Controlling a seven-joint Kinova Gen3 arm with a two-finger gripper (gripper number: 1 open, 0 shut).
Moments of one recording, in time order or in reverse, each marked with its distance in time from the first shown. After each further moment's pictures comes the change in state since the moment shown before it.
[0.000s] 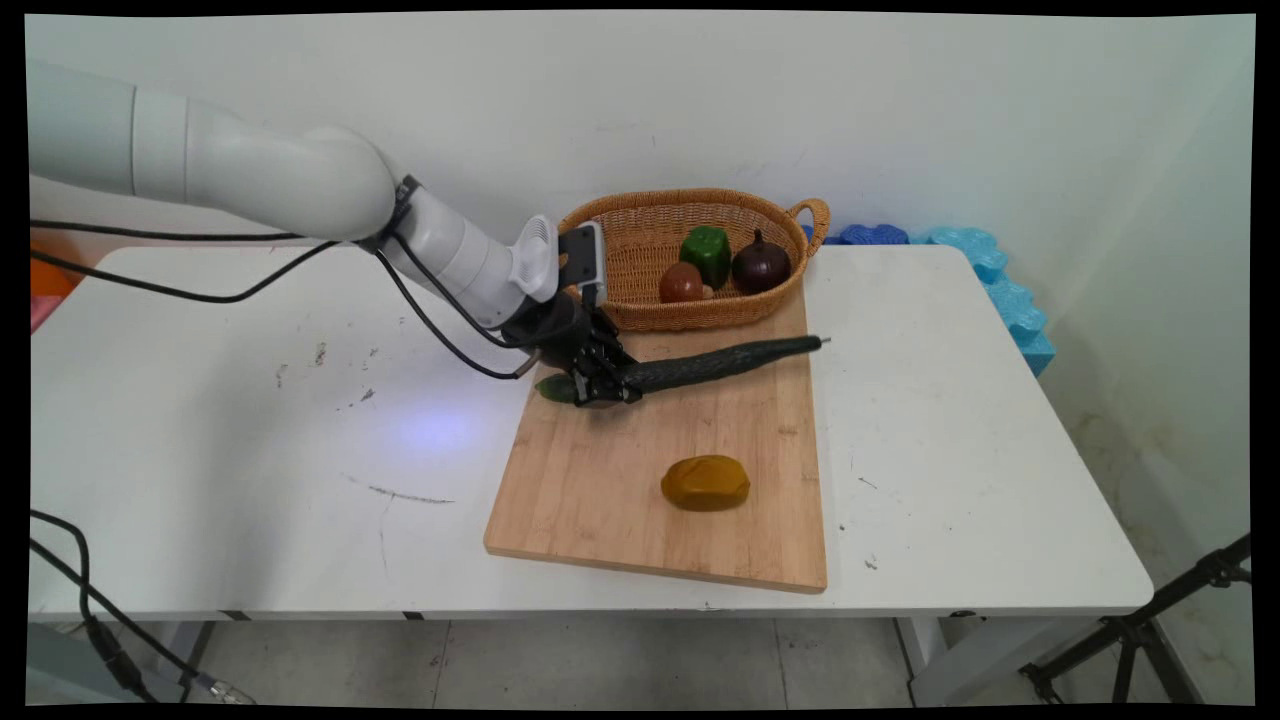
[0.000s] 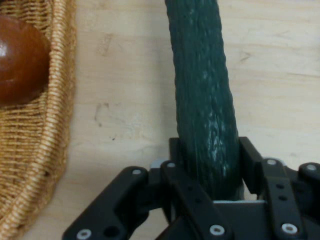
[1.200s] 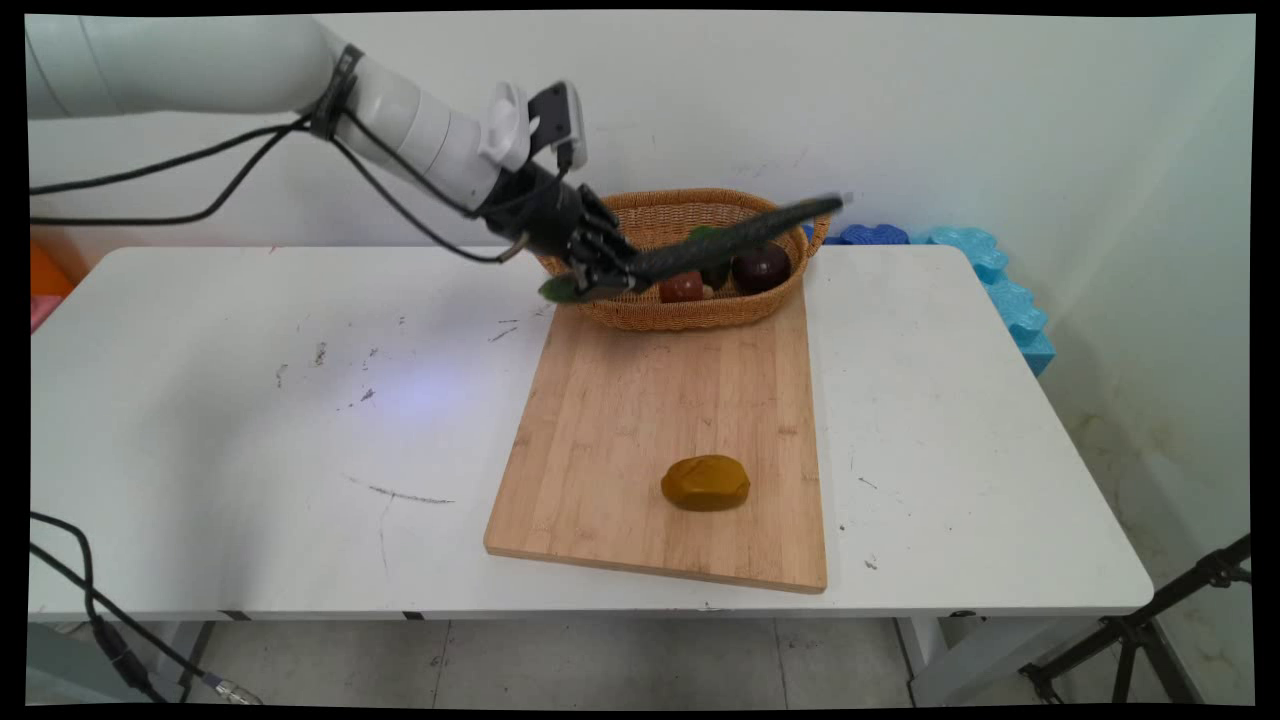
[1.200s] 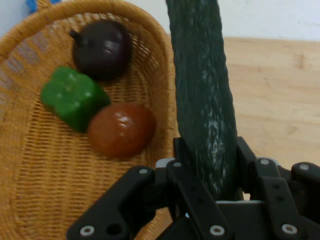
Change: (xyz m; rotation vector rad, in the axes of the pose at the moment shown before) arm 0.039 -0.048 -0.080 0.073 0.131 -0.009
